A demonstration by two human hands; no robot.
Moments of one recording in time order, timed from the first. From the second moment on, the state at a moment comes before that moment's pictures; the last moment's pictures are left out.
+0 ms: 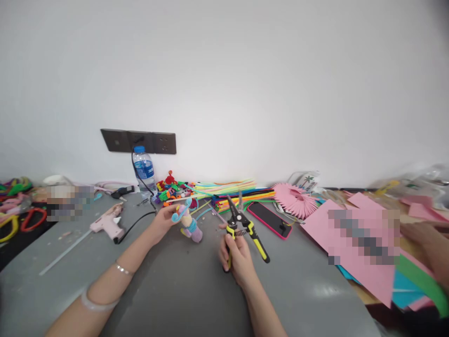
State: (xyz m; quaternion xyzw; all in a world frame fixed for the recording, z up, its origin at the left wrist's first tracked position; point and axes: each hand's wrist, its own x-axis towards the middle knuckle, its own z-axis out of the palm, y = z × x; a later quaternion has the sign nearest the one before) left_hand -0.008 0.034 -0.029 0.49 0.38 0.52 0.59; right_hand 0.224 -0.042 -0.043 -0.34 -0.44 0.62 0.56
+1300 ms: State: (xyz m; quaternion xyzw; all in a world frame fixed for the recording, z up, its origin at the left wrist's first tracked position) left_hand 0.004 0.021 -0.024 0.41 0.33 0.56 0.64; right_hand 0.199 -0.038 -0.060 -0.37 -0.59 0.57 0.43
